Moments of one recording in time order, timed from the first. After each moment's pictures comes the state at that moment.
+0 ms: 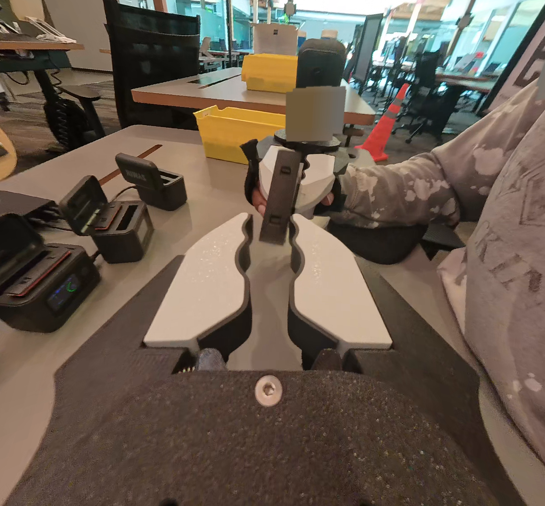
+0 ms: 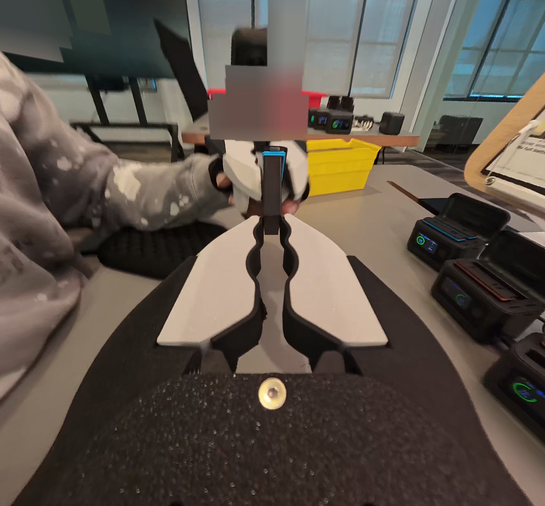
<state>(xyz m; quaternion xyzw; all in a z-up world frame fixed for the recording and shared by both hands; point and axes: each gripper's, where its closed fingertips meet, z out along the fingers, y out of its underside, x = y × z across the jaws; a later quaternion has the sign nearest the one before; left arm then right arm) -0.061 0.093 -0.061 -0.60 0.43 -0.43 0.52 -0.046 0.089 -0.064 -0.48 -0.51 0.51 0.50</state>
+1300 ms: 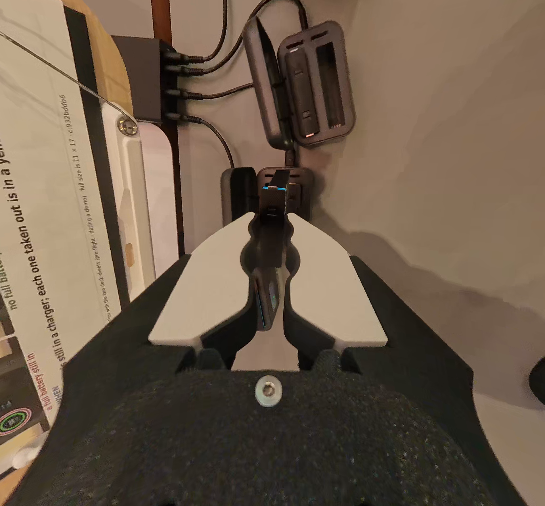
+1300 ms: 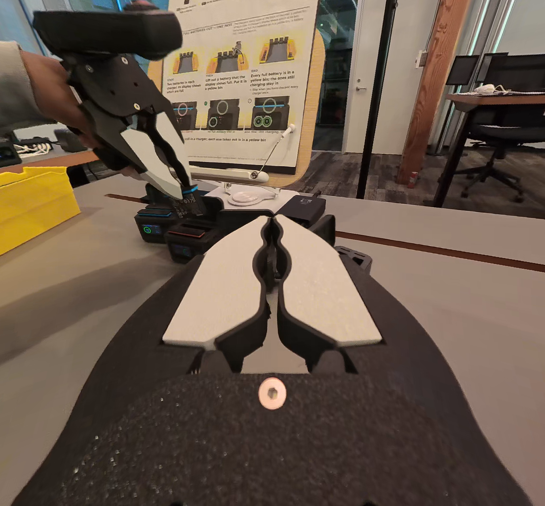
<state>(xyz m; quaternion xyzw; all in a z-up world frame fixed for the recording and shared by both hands) -0.085 0.313 -0.104 -0.75 0.64 -0.01 0.18 0.087 0.244 -0.058 -0.67 -0.17 0.21 0.69</state>
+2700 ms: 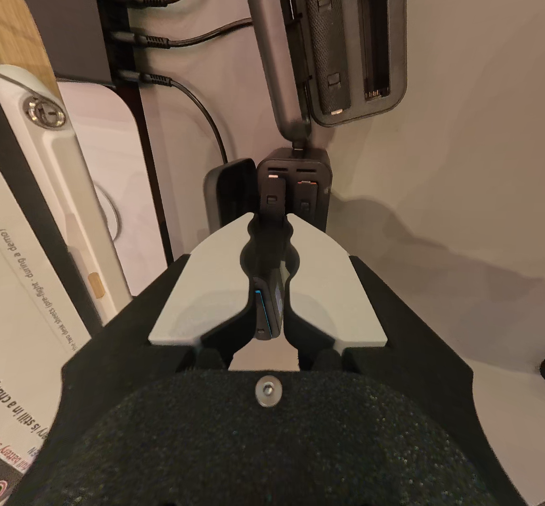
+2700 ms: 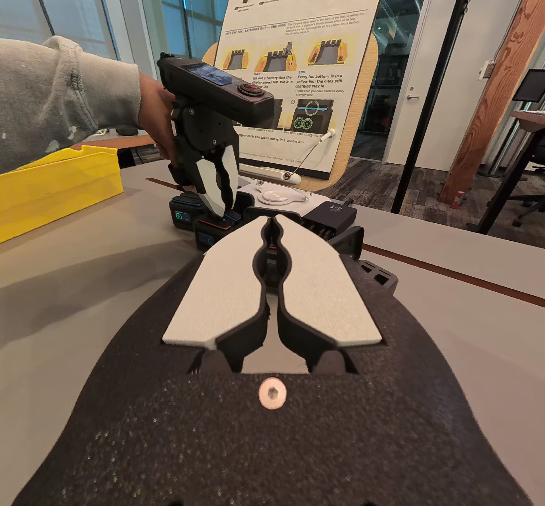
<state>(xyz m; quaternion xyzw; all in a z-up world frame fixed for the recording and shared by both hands) -0.095 0.327 -0.149 -0.76 0.64 0.03 0.09 0.073 0.236 -0.057 -0.65 -0.25 0.24 0.68</state>
